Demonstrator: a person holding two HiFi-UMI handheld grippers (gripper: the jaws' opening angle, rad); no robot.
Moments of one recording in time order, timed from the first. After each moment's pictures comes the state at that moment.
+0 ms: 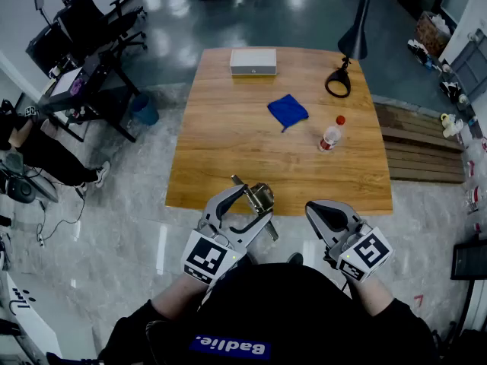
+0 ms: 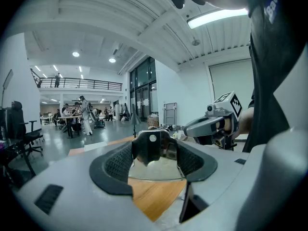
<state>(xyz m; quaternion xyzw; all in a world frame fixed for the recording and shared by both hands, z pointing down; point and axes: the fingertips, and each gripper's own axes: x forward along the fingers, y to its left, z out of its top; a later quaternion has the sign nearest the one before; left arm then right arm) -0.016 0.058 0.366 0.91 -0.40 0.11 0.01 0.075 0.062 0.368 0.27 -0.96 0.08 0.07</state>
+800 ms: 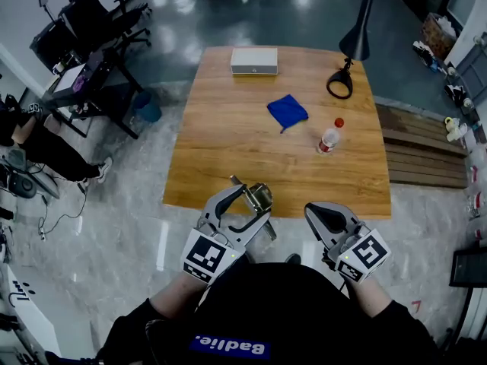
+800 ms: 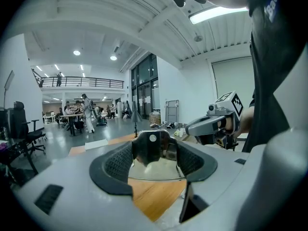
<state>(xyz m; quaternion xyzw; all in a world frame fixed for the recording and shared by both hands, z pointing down) 0.002 0.047 0.373 0.90 -0.41 0.13 0.01 0.097 0.053 0.374 0.25 -0.96 0.10 0.06</state>
